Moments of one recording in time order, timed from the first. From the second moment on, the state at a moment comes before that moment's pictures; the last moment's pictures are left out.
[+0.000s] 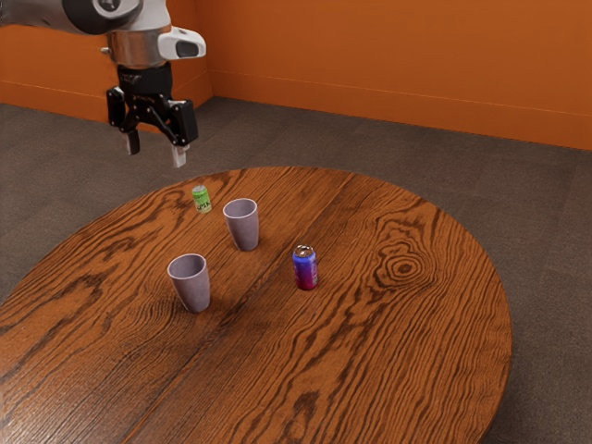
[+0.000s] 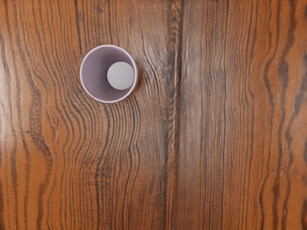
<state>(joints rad) -0.14 0.02 0.10 -1.51 0.05 1.41 -0.06</state>
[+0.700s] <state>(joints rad) -0.03 0.61 0.05 -0.94 0.06 1.45 -0.05</state>
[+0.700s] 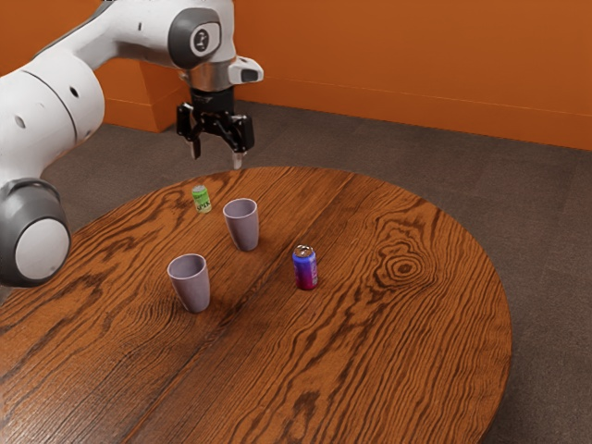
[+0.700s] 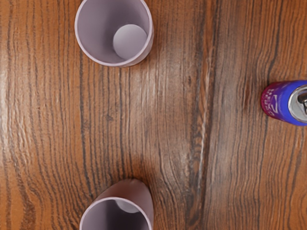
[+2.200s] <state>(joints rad) 0.03 0.99 0.02 -0.82 0.05 1.86 -0.04</state>
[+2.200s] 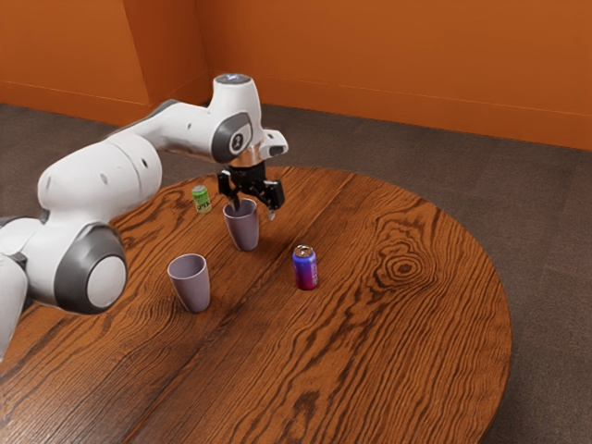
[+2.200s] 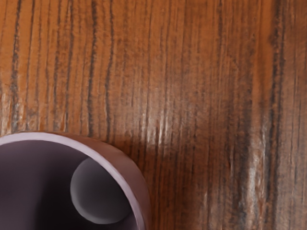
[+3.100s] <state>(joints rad) 0.04 0.95 0.03 -0.91 0.06 1.91 -0.05</state>
